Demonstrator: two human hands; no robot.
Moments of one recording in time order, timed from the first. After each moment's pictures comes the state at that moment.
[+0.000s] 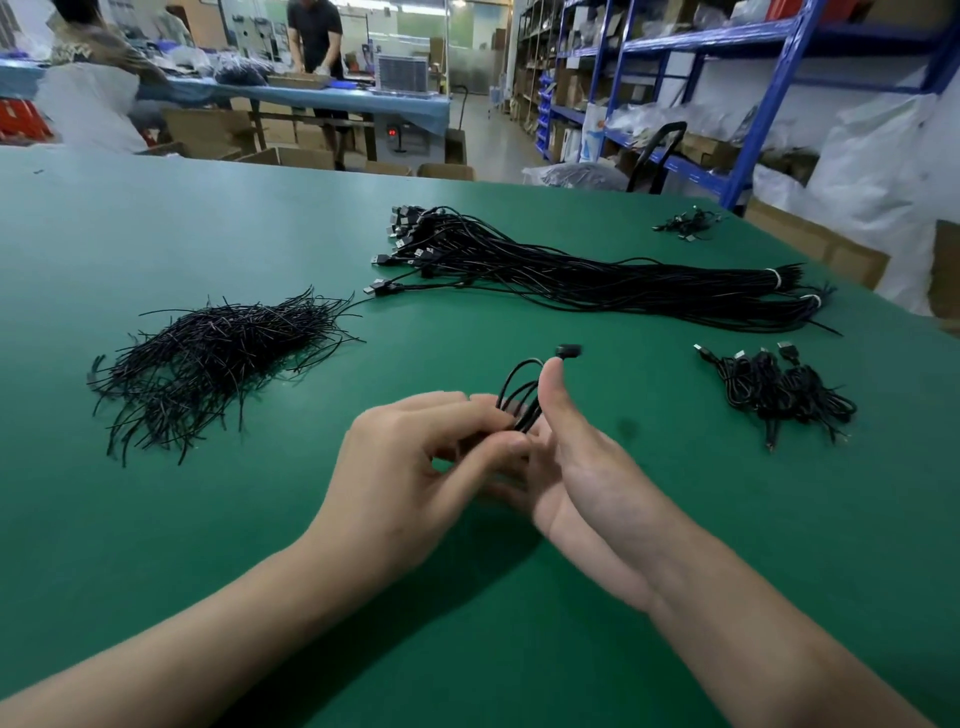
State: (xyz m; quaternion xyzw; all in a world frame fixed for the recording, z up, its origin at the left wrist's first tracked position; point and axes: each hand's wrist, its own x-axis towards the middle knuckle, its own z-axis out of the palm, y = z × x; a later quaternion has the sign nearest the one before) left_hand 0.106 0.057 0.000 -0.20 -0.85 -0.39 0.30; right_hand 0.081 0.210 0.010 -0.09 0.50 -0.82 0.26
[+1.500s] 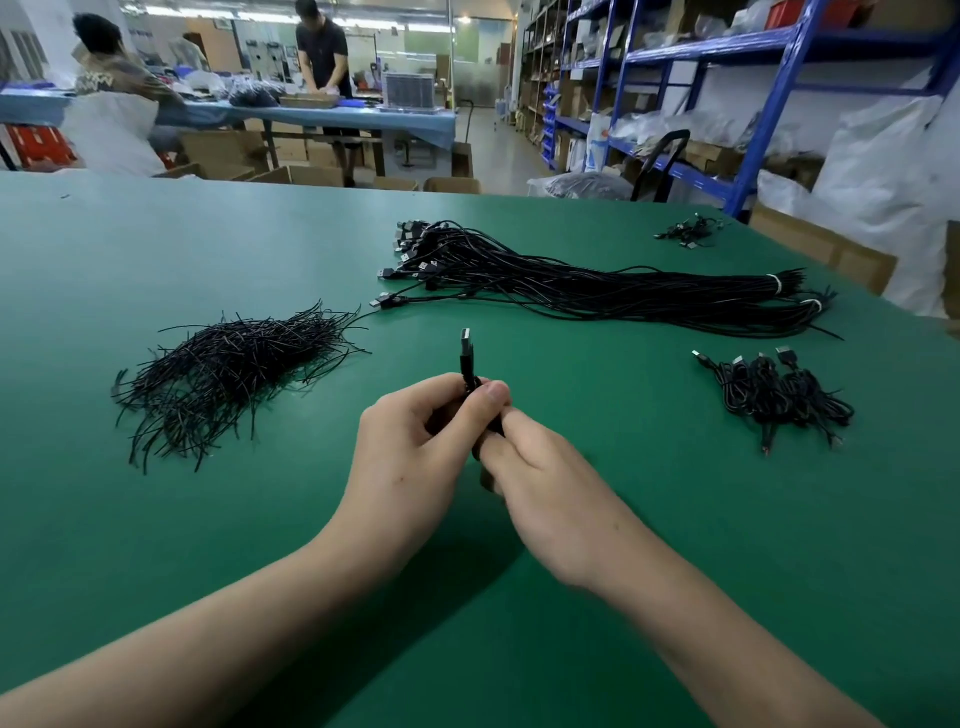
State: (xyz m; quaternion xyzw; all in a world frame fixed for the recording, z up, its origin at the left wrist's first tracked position) left_hand 0.094 0.068 -0.003 -0.08 -0.76 -0.60 0.23; right_hand 0.088 0.205 0.014 -0.22 0.85 -0.47 0.06
